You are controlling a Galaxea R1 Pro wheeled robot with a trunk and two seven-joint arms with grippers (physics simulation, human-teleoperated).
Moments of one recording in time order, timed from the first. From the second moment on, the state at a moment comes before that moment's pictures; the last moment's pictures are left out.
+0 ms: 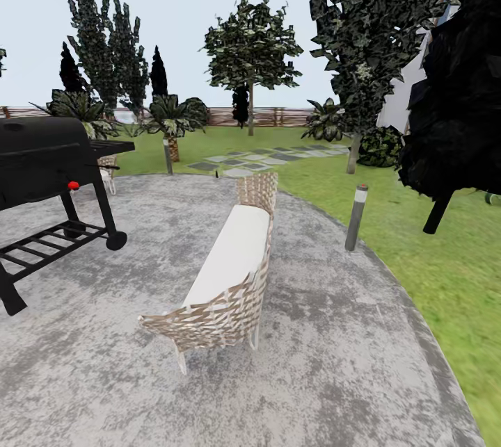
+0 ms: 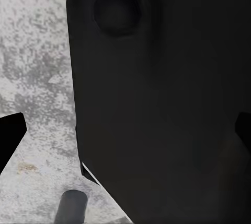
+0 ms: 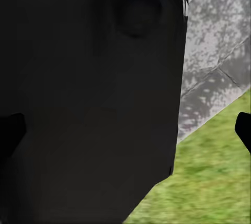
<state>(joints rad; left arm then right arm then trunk) 0.00 0.00 0.00 0.00 0.00 0.00 0.00 0.00 0.00 0.00 0.00 0.00 0.00 0.00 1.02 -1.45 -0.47</state>
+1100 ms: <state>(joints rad) 0.11 -0.02 -0.01 -0.14 0.06 -0.03 0.02 0.05 0.02 0.01 0.02 -0.01 0.00 -0.02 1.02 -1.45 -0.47</state>
